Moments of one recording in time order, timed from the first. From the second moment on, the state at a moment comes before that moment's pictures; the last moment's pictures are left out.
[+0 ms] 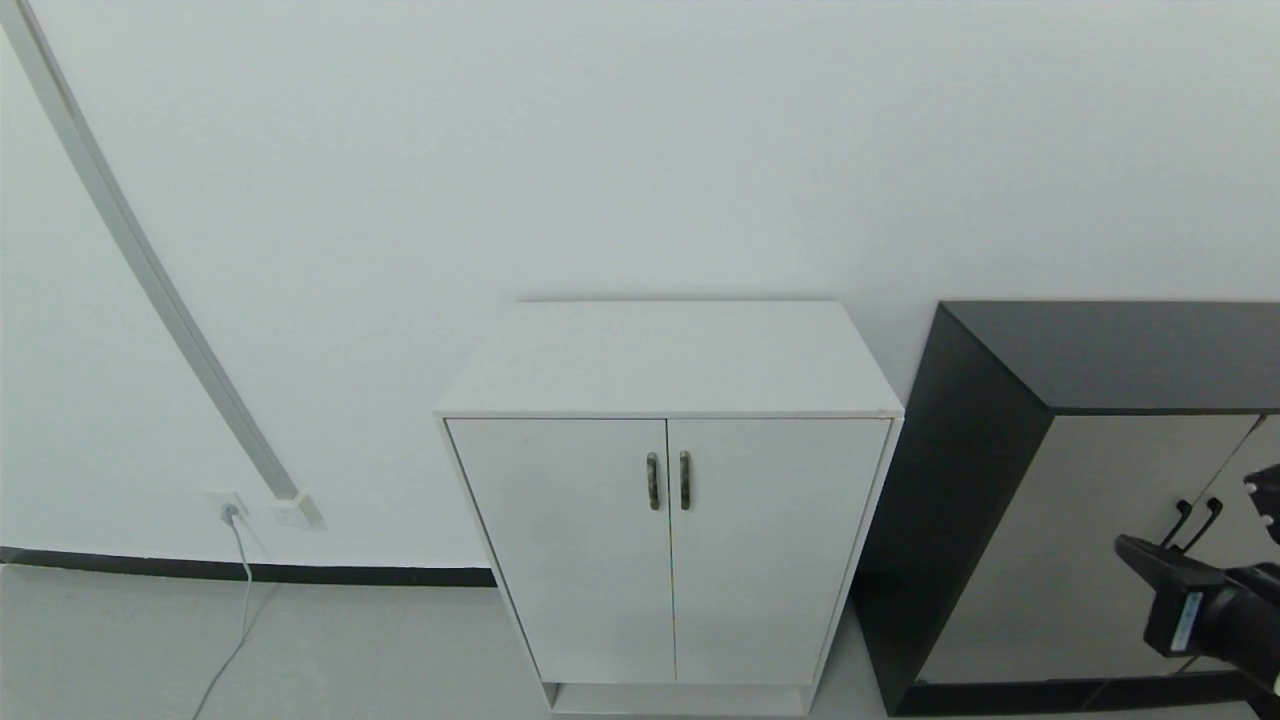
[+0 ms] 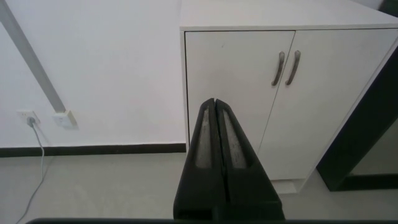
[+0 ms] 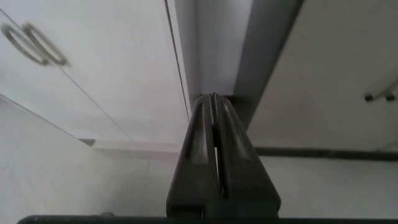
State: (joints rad) left arm 0.00 0.00 0.00 0.00 -0.01 0.01; right arm 0.20 1.30 -0.08 -0.96 -0.14 0.06
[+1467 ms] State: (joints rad) left arm 0.00 0.00 0.00 0.00 -0.01 0.00; right arm 0.27 0.47 0.00 -0.04 -0.01 0.05
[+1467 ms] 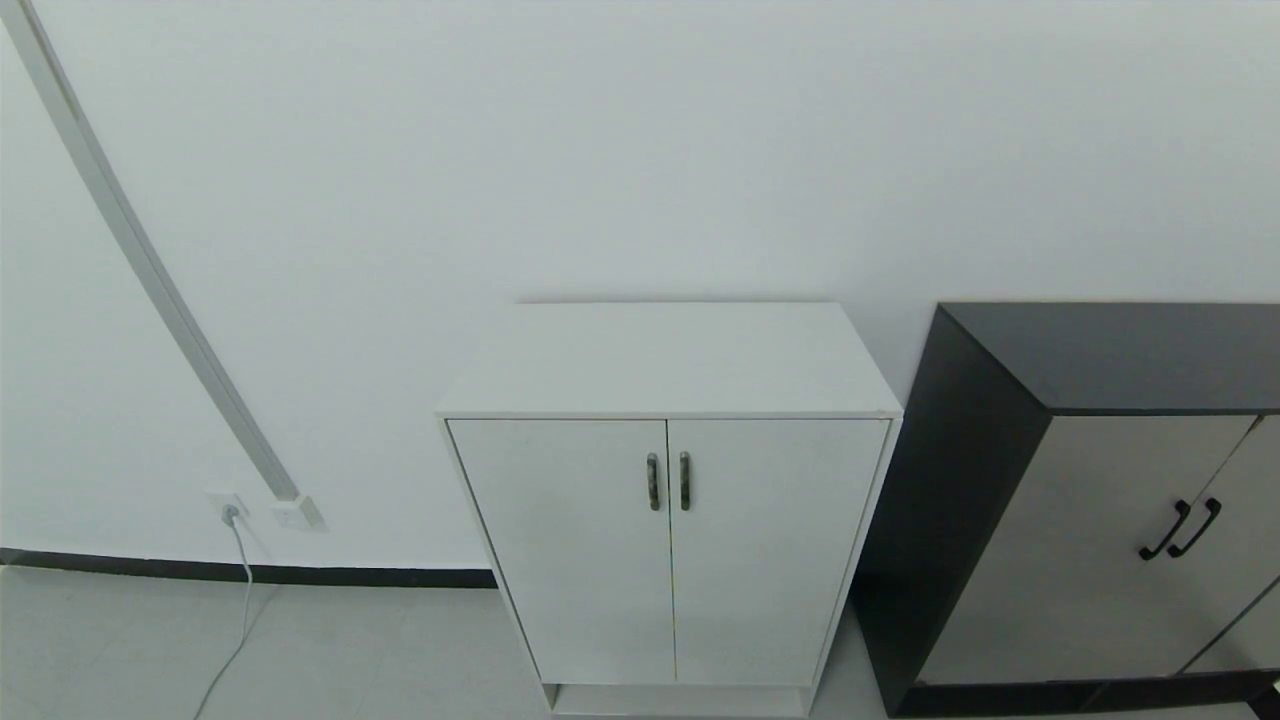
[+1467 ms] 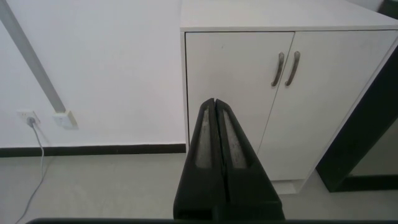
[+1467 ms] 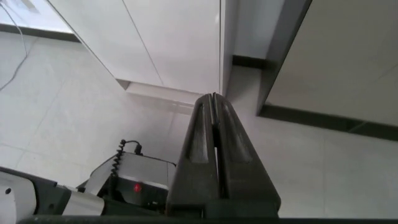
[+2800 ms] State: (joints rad) left arm 0.00 0.00 0.00 0.00 -0.01 0.00; right arm 0.01 0.06 0.00 0.00 -0.03 -0.01
